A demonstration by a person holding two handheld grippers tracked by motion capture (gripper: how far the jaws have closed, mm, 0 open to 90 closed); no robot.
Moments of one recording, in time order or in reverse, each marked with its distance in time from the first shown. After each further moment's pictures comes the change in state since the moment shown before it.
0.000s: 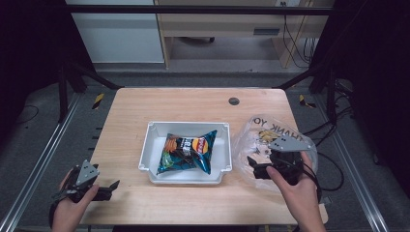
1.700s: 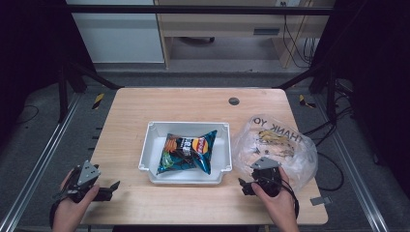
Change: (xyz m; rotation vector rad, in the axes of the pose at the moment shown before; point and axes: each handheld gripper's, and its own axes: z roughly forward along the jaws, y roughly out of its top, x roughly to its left) left arm -0.001 -0.001 0.002 0.015 0.001 0.004; right arm 0.020 -0.087 0.080 0.216 0.048 -0.002
